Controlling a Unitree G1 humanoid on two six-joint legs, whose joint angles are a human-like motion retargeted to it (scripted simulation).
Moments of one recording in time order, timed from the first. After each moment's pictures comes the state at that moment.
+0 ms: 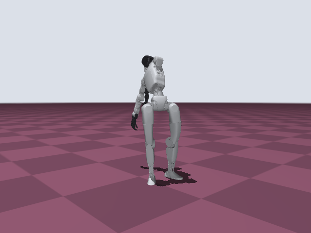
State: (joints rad) left arm -3.09 -0.60 -1.40 0.51 0.32 0.03 0.11; right arm -2.90 -2.25 -1.92 1.12 -0.33 0.07 0.11; waist -1.23 0.44 -0.20; left_leg 0.49 0.13 0.52 0.10 -0.21 -0.15; right_leg 0.44 0.00 -0.31 0.05 -0.08 -0.02
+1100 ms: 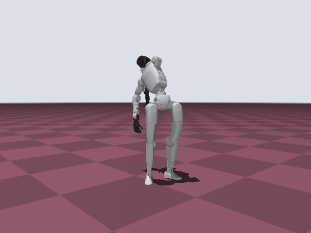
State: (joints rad) left arm -3.09 -0.60 -1.40 0.29 0.39 -0.04 0.07; right arm -2.91 -2.25 -1.79 0.66 -0.29 0.11 0.16; waist -1.15 0.45 -0.13; left_leg 0.49 -0.01 0.38 0.00 -0.22 -0.07; right_leg 0.49 -0.12 -0.40 0.07 -0.08 0.06
